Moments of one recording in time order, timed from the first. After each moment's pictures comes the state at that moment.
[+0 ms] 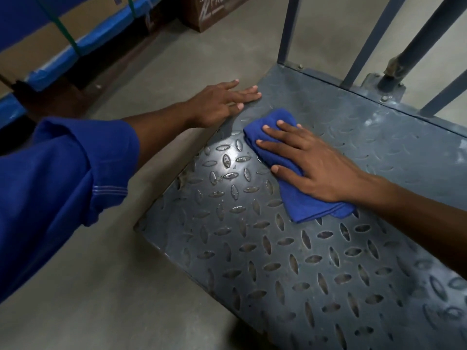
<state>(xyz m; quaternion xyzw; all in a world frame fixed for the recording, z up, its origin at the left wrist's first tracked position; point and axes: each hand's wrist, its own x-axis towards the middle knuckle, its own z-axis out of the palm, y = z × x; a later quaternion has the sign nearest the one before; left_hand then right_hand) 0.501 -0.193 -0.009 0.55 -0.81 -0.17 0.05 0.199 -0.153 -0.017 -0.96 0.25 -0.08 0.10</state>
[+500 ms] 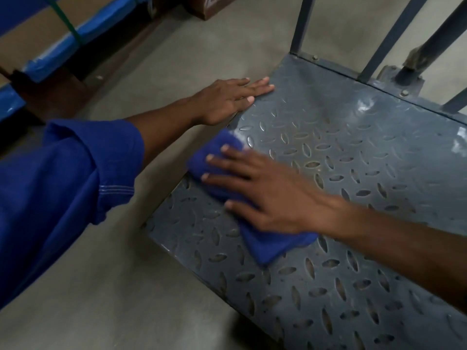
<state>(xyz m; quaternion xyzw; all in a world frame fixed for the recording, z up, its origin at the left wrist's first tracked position) 0.512 -0.197 -0.024 0.51 -0.85 -0.14 0.07 0.272 -0.089 -0.021 -0.98 0.13 -0.06 0.11</state>
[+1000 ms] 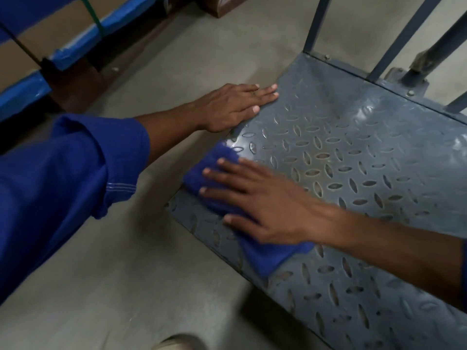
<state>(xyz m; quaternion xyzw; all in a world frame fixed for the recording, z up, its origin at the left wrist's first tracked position) 0.521 -0.152 -0.019 0.44 -0.89 -0.05 0.06 0.286 -0.044 -0.017 -0.99 0.09 -0.04 0.09</state>
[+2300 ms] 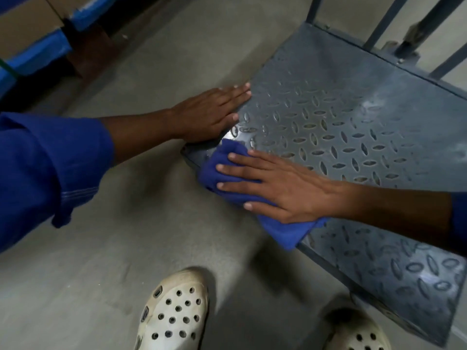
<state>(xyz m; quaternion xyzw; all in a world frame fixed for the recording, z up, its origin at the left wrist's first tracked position) 0.520 -0.008 -0.012 0.53 -0.84 -0.06 0.02 0.241 0.013 -0.010 -1.00 0.02 -0.01 0.05</state>
